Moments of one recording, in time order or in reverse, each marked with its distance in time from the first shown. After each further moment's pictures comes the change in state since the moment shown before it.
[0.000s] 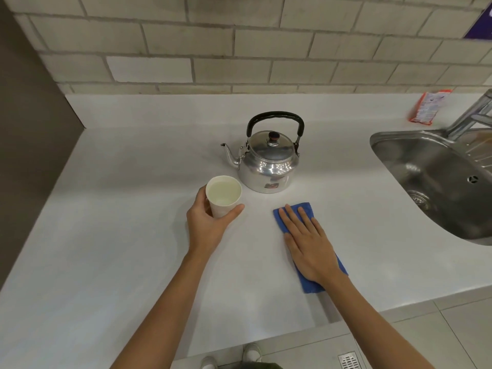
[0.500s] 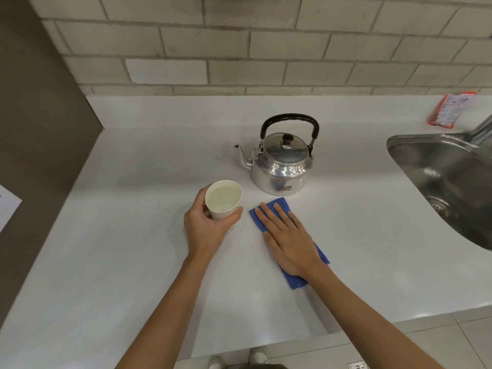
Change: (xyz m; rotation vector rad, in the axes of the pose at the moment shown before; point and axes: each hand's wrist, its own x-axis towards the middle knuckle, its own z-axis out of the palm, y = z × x) left_hand -0.002 0.006 -0.020 0.092 0.137 0.137; right_hand 0.036 -0.048 0.010 0.017 -0.044 -0.196
